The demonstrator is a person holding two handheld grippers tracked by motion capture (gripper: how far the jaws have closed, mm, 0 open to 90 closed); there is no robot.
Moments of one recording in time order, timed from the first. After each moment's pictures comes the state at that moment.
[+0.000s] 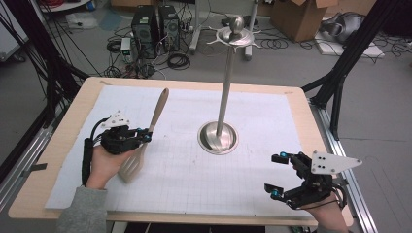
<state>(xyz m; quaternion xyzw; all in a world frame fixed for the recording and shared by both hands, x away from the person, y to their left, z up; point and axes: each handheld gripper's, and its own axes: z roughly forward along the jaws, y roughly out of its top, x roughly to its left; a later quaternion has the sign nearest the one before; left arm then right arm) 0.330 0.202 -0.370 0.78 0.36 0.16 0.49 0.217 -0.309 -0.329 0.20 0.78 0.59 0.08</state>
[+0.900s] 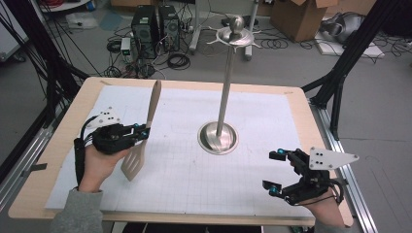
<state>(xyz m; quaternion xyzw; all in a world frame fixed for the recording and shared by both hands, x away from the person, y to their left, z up) 0.309 0.206 -0.339 0.76 0.33 0.17 0.54 0.226 -0.306 -0.328 0.18 0.78 0.59 0.08</state>
